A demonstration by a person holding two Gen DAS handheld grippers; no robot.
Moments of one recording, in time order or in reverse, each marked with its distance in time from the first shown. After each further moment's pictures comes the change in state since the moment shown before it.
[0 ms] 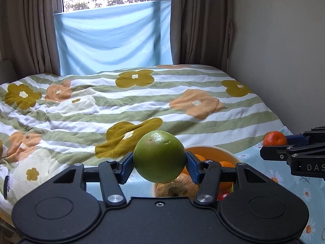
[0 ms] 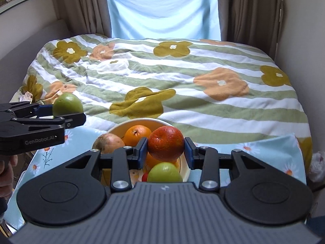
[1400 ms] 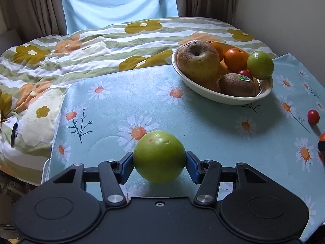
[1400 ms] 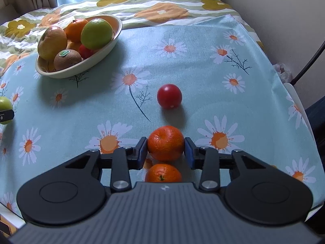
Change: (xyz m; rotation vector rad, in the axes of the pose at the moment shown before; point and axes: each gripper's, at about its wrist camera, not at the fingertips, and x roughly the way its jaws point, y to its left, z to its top) left arm -0.038 0.024 -0.161 0.033 0.210 0.037; right arm -0.044 -0.029 -0.211 0.209 0.209 -0.261
